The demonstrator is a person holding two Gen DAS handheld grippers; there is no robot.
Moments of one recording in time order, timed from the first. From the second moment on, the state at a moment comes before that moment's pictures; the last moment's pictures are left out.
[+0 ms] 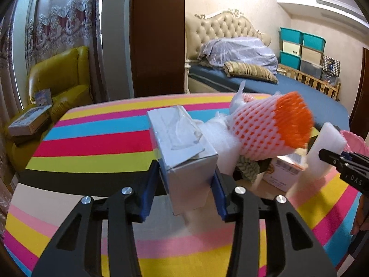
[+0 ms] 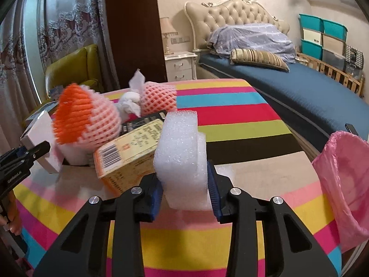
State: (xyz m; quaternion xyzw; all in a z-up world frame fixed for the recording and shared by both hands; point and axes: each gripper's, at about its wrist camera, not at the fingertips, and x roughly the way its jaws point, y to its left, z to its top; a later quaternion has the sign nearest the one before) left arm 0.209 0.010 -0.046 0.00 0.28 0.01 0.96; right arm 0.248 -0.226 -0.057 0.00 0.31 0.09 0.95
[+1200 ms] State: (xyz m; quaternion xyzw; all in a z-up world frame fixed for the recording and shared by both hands) left arm 0.127 -0.102 -0.049 0.10 0.24 -0.14 0.96; right arm 0.142 -0.286 -0.031 0.00 0.27 0.05 0.96
